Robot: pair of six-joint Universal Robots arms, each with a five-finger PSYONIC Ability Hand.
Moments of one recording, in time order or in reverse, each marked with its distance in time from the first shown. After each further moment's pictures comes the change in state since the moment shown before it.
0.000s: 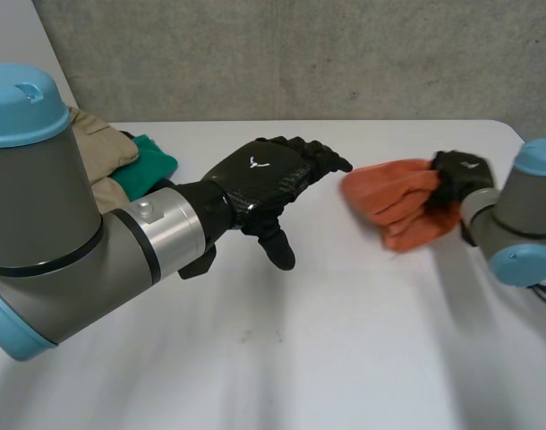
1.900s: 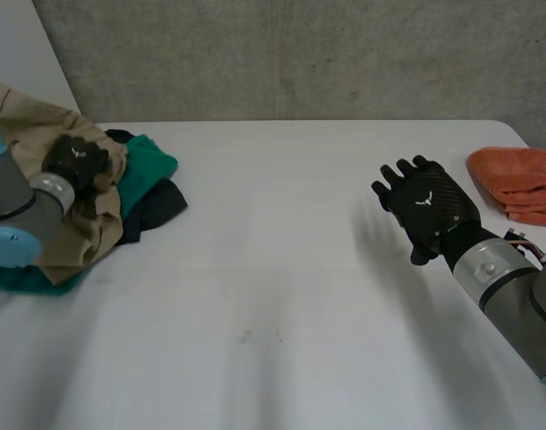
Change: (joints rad) left arm 0.552 -0.576 0.376 0.268 -0.271 0.584; right arm 0.095 -0.651 0.821 -0.231 -0.280 -0.727; left_hand 0.848 0.942 0.894 0.957 0.874; right_hand -0.687 -0.927 -0.890 -0.952 -0.852
